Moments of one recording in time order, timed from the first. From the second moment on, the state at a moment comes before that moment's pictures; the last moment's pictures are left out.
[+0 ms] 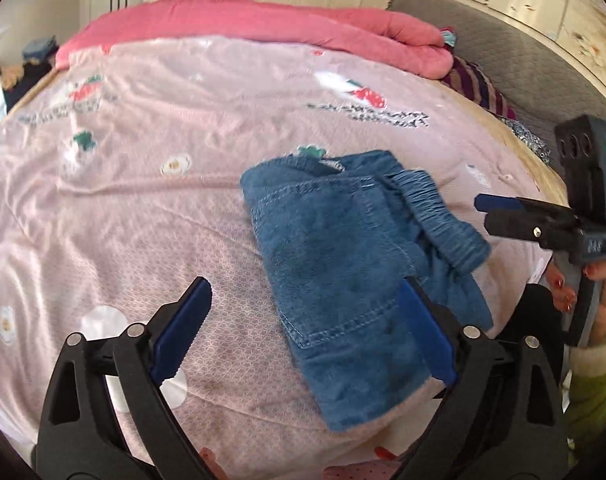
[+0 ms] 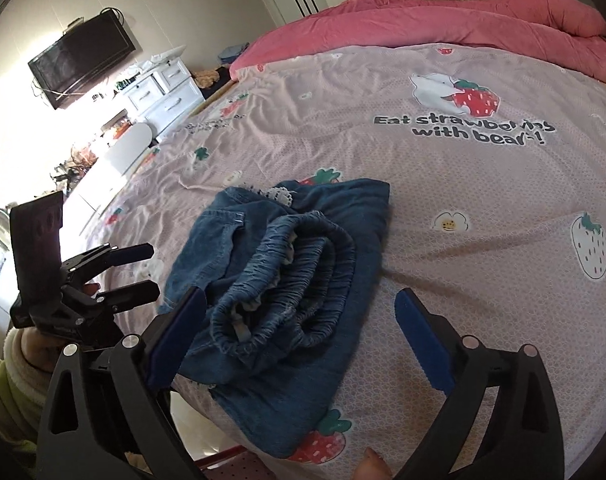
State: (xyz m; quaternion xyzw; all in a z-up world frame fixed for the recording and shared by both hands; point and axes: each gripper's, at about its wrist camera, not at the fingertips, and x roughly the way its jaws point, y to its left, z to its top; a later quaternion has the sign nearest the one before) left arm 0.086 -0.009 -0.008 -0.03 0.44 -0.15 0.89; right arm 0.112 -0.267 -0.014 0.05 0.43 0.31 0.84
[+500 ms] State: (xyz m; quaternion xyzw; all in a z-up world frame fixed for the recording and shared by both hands) left arm 0.100 -0.027 -0.037 -0.01 0.45 -0.15 0.88; right arm 0.124 -0.252 -0.029 0.06 0.45 0.31 0.84
